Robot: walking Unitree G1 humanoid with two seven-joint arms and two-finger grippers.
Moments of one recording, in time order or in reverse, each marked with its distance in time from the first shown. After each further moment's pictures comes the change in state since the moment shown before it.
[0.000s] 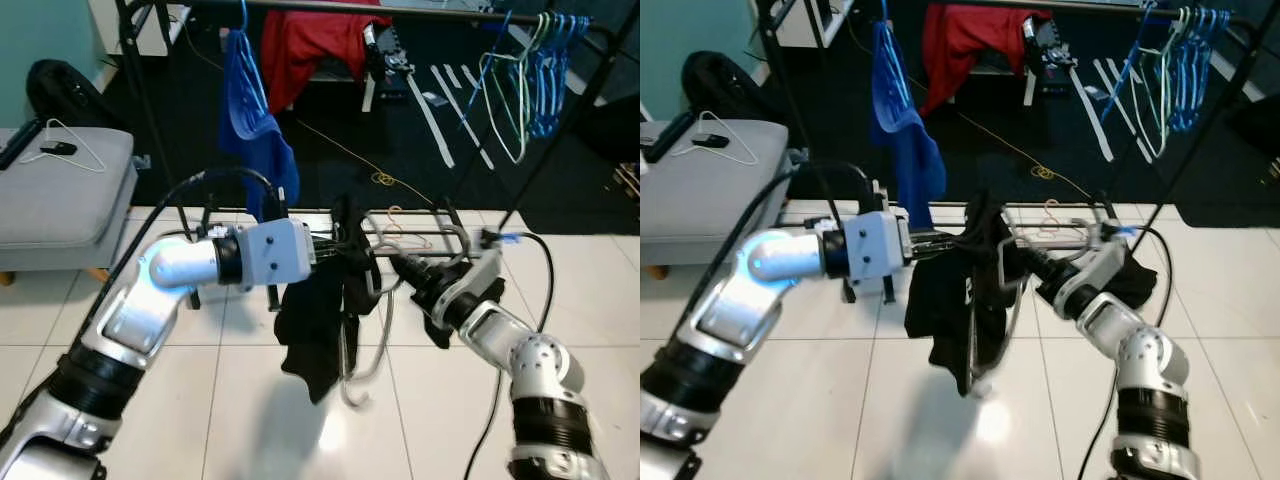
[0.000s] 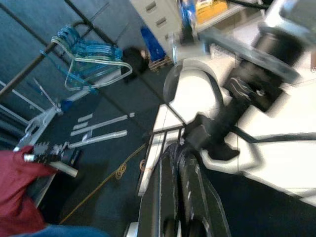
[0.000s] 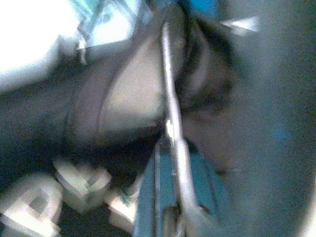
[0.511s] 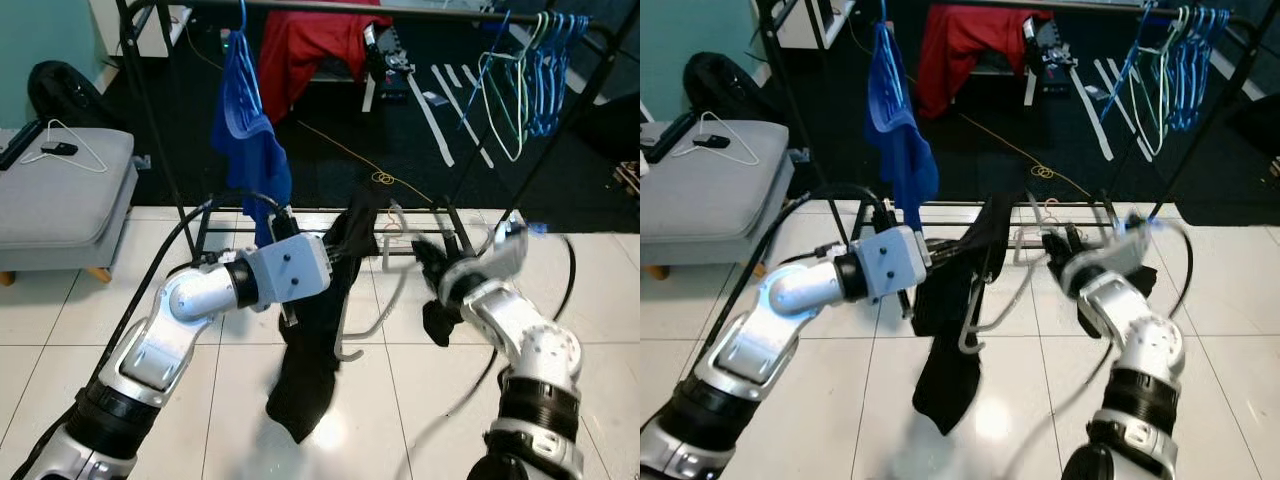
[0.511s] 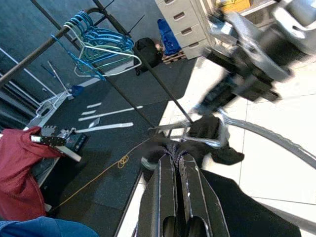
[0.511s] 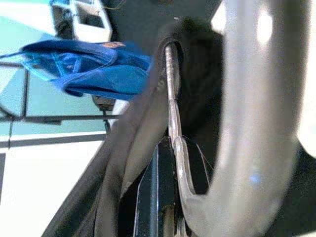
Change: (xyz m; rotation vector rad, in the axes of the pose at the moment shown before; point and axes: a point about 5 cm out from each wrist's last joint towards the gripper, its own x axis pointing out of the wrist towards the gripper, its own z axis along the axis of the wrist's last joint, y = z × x) left arm 0.003 -0.012 0.003 -0.053 0.025 0.105; right arm -0.001 -0.026 0.010 0.994 -0.320 -0.171
